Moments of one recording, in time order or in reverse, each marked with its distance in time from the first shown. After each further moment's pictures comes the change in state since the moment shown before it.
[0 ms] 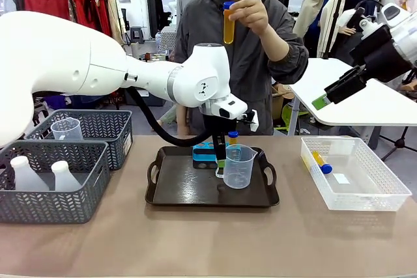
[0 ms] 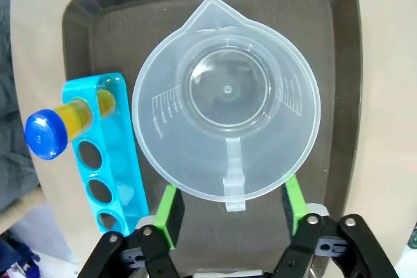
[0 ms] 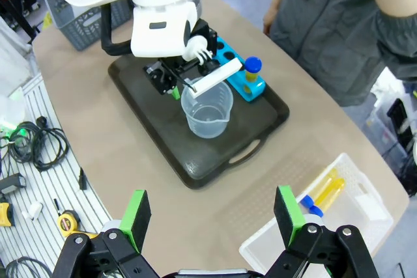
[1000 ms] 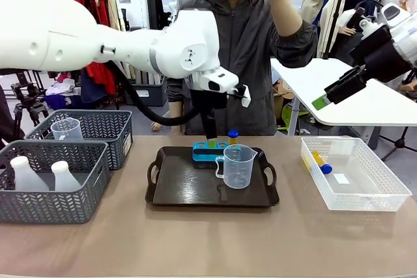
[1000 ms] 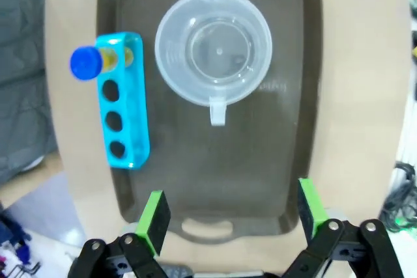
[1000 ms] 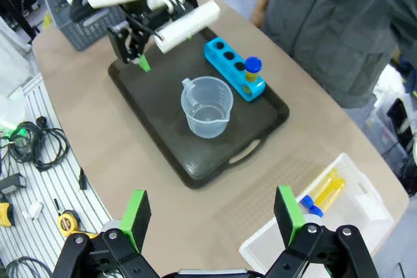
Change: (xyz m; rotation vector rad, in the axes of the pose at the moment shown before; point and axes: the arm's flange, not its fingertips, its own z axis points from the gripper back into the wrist) left arm -0.028 -0.020 0.091 0.016 0.007 0.071; right arm 0.000 0.000 0.000 0.000 0.000 0.000
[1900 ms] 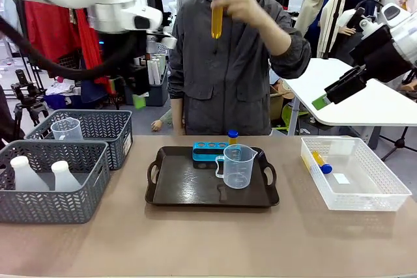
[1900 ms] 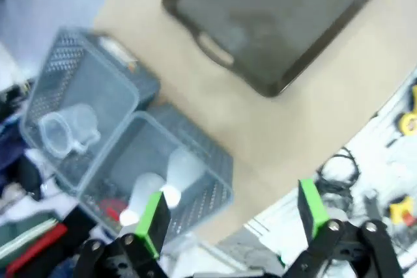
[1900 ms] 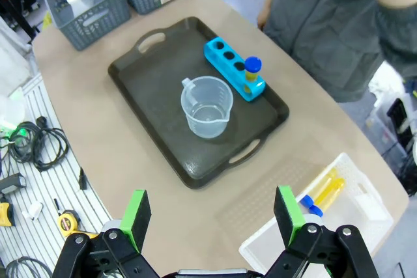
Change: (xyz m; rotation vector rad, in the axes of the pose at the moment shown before) left arm -0.177 -0.069 0.167 0.159 0.067 0.739; right arm 0.000 0.000 0.000 -0.001 0.000 0.000
